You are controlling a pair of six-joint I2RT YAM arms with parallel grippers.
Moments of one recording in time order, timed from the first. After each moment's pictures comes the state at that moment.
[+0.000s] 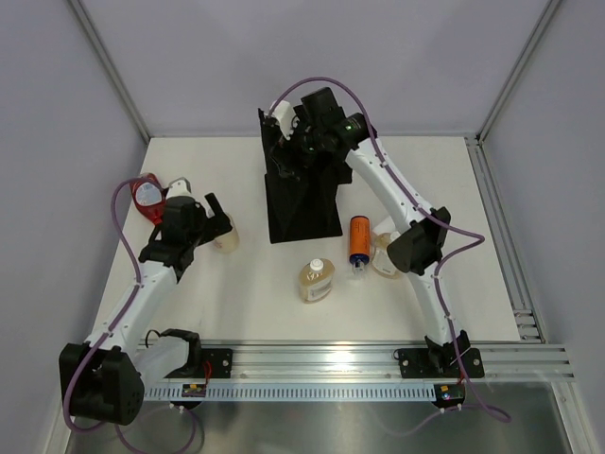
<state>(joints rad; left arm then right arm) -0.16 1.03 0.71 -0.30 -0.13 -0.49 0.61 2.29 2.58 -0.97 -0.37 -0.45</state>
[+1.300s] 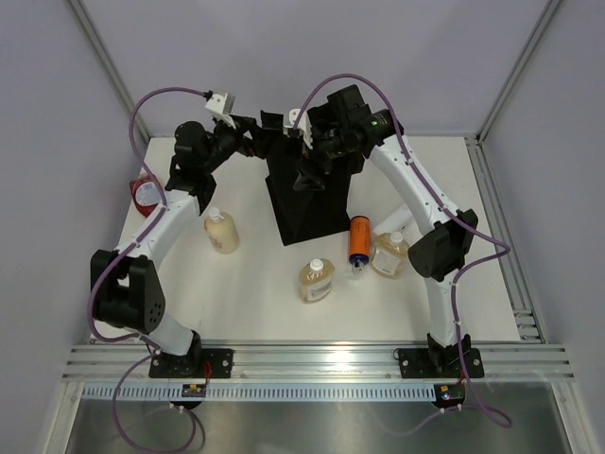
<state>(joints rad) -0.22 1.52 1.23 0.36 0.45 -0.28 0.53 2.11 2.35 -1.05 -0.77 -0.78</state>
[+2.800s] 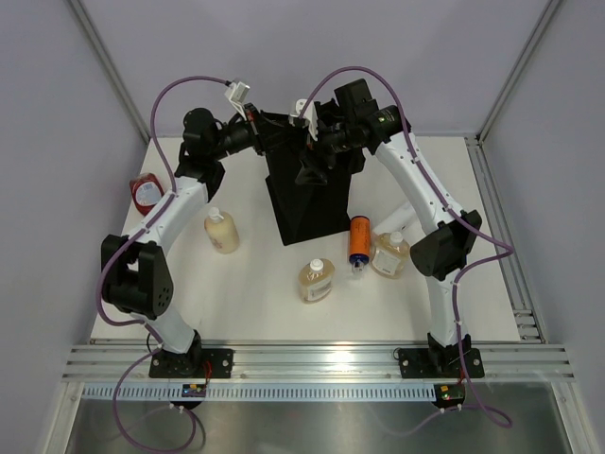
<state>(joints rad) -0.25 1.66 1.39 0.43 0.87 -0.58 0.51 2.11 2.39 -1.04 -0.78 -0.70</state>
